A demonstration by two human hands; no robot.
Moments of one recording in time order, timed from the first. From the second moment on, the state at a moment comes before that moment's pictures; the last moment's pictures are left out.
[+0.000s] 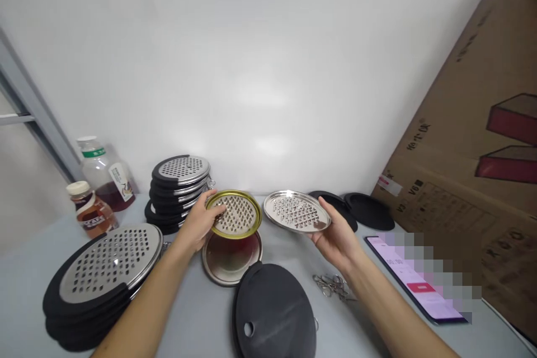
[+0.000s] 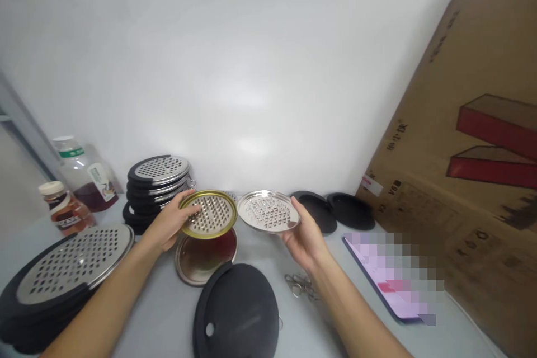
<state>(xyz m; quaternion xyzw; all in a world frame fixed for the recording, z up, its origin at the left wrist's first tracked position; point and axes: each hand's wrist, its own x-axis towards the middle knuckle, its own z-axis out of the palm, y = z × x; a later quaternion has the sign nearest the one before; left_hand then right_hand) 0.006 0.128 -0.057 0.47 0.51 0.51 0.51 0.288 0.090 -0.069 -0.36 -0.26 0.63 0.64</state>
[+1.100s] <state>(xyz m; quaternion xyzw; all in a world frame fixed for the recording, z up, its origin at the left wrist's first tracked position) 0.002 0.092 -0.068 0.86 0.47 0.17 0.13 0.242 0.069 -0.110 -0.43 -0.80 0.25 0.34</state>
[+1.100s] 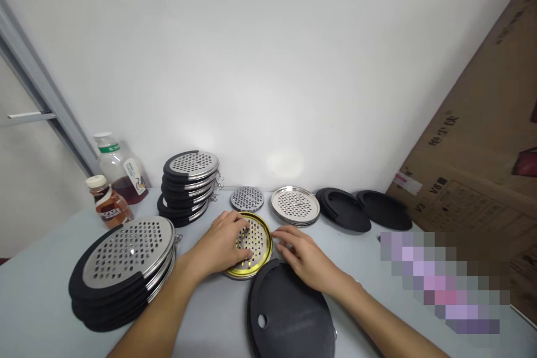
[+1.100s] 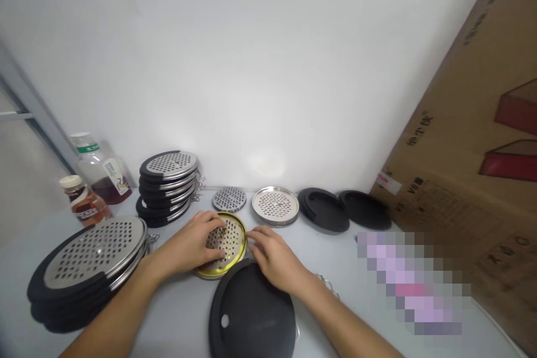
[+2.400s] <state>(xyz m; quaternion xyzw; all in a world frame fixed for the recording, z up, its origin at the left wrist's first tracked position) 0.000 0.088 -0.062 0.86 0.45 0.20 0.15 0.242 0.064 -0.111 -0.40 -0.85 0.21 0.28</state>
